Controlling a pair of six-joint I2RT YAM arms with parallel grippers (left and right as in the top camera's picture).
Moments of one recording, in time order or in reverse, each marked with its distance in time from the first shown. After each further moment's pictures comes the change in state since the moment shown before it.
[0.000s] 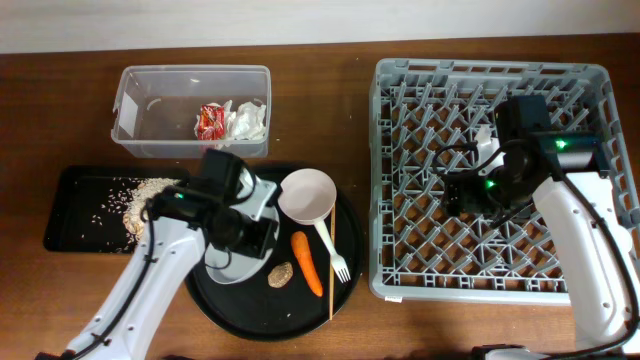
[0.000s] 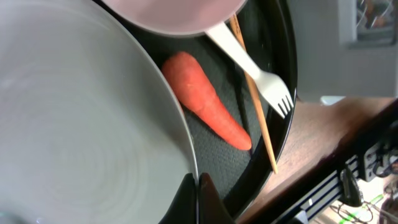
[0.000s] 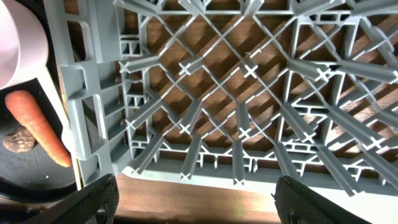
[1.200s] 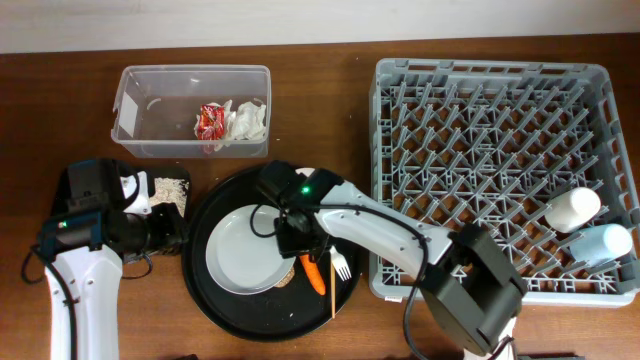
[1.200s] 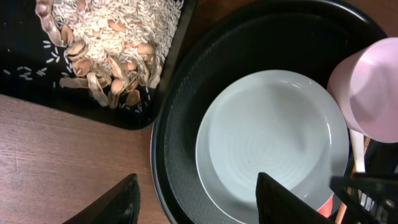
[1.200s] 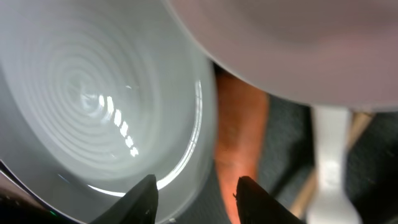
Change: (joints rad) left arm 0.541 -0.153 0.065 -0.120 -0.216 -0.138; right arm 0.831 0.533 0.108 0.417 -0.052 0.571
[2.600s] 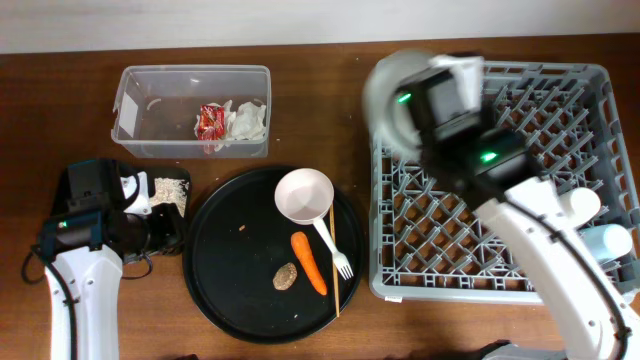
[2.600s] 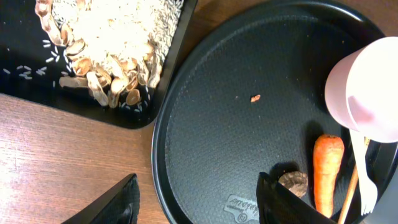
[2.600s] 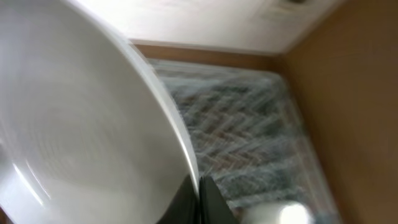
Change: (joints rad) left arm 0.000 0.000 0.000 0.000 0.000 0.000; right arm -0.454 -0.504 0.072 0.032 0.993 -0.481
